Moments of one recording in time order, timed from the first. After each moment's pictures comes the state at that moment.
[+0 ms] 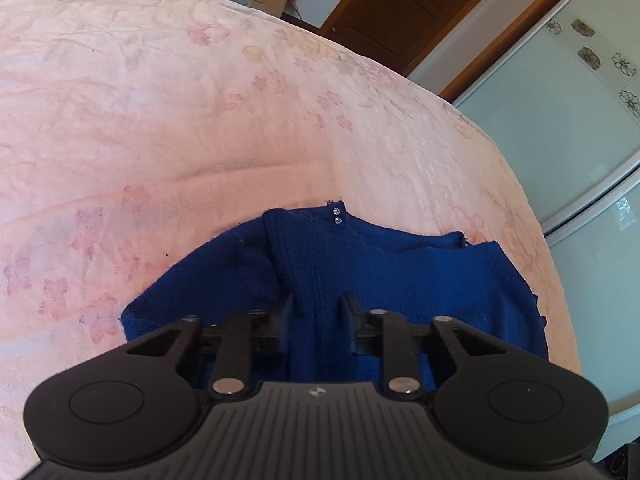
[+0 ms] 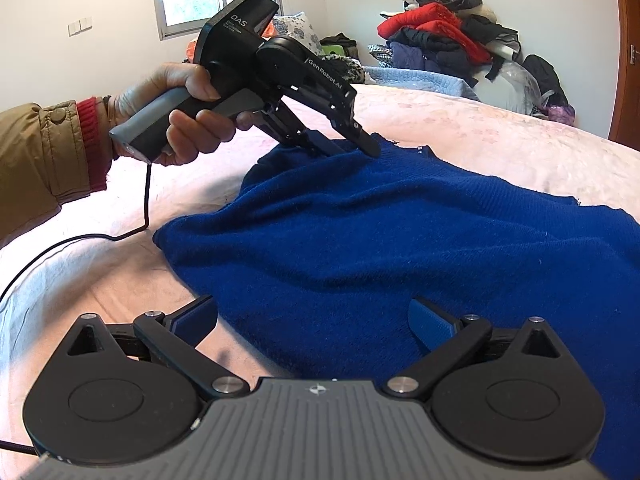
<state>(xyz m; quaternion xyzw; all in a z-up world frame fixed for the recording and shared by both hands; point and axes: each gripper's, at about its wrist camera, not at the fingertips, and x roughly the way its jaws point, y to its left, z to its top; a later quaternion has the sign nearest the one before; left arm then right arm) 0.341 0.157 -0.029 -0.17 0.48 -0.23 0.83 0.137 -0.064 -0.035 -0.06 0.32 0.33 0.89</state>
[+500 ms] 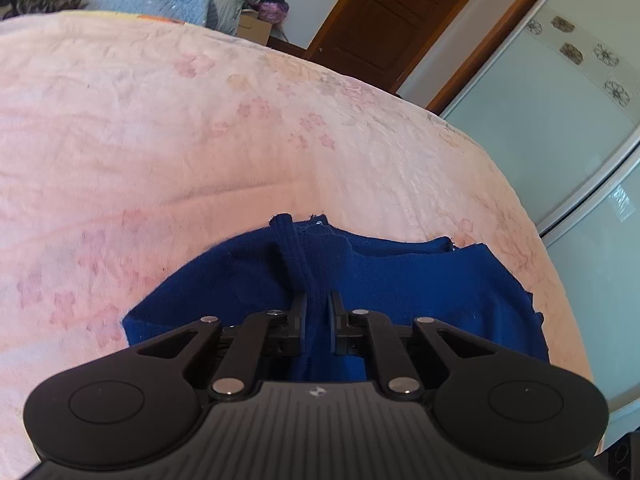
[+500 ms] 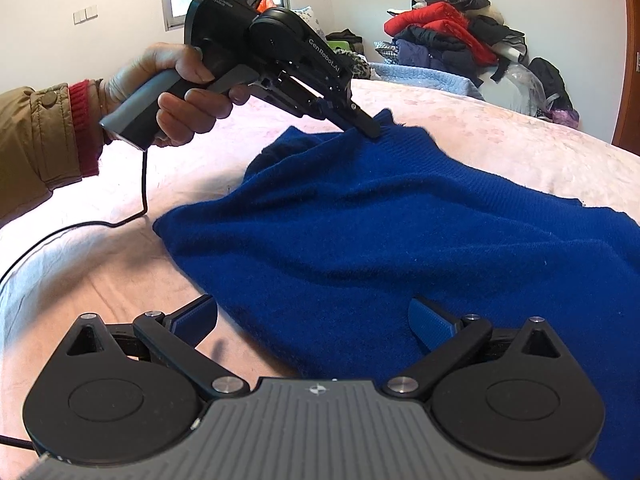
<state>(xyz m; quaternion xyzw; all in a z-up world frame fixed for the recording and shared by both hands) 0.326 0.157 -0.018 -0.16 0.45 -0.24 0.85 0.137 -0.062 -0.040 -0.07 0.32 0.33 0.89</state>
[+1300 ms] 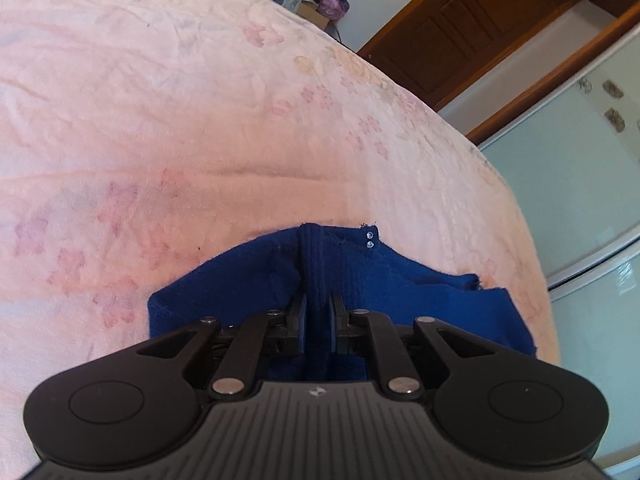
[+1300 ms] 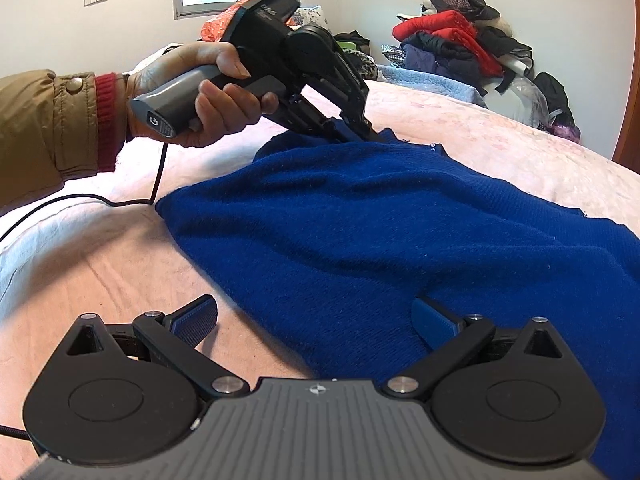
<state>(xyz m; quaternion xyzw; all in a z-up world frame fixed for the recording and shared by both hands) 0.340 0.171 -0.044 -0.23 0.47 -0.18 0.83 0.128 -0.053 -0.046 -0.11 0.31 0.33 0.89</state>
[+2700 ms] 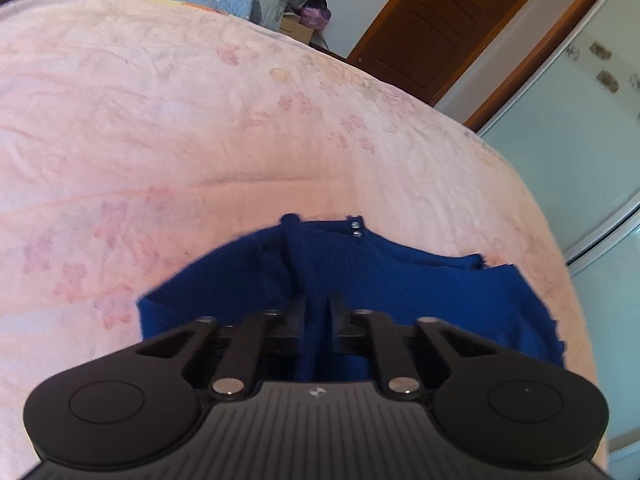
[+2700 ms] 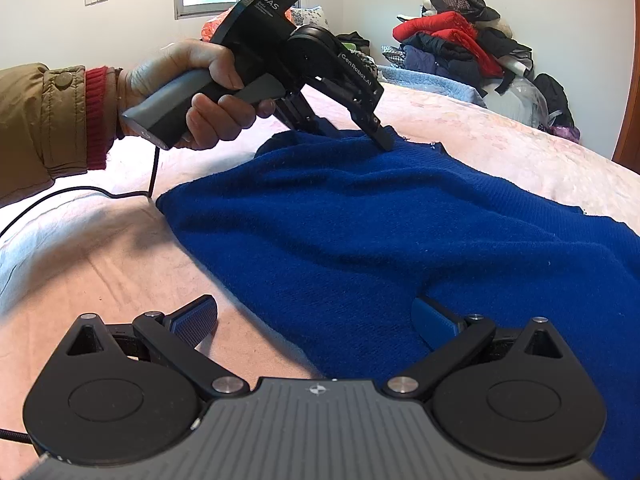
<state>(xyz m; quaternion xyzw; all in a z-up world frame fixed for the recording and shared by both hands) 0.326 0.156 -0.033 -0.18 0.45 -0.18 0.86 0.123 -0.050 -0.050 -0.11 0.31 0.33 0.89</state>
